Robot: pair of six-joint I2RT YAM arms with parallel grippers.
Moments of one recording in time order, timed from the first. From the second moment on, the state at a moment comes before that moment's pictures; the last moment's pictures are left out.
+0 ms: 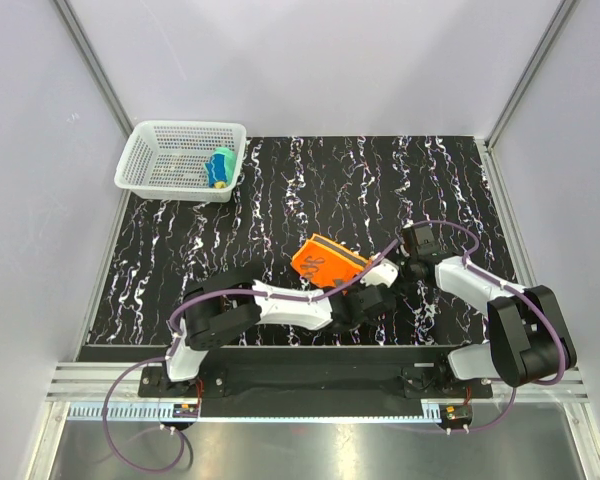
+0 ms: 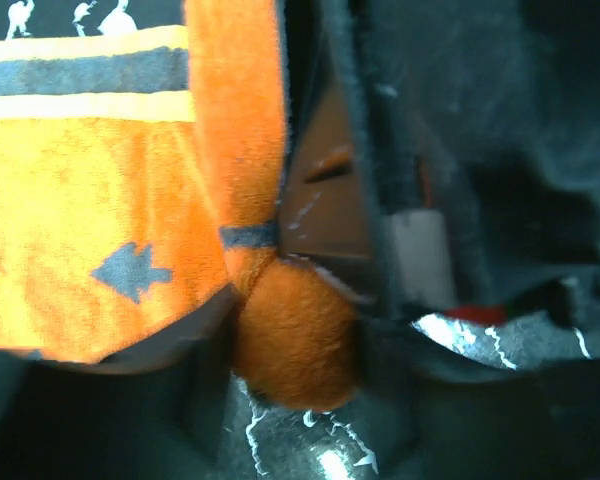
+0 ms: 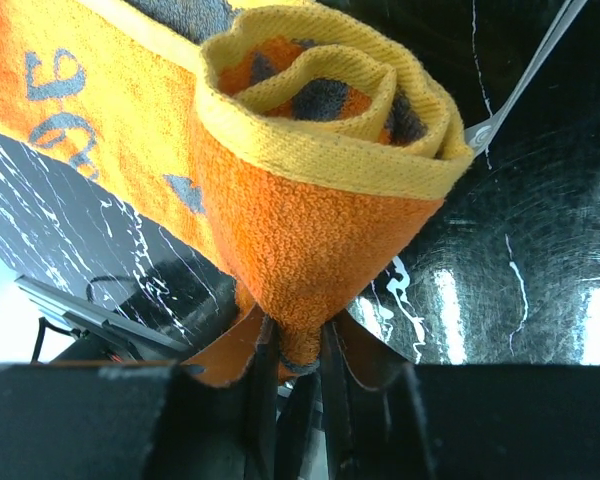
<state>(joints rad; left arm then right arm) -1.29 2.00 1.25 -0.13 -0.55 -0.46 0.29 1.36 0.63 -0.35 -0.38 0.75</state>
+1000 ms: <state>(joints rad) -1.17 1.85 1.06 -0.04 -0.32 -0.66 0.07 1.07 0.86 -0.61 -0.24 0.64</state>
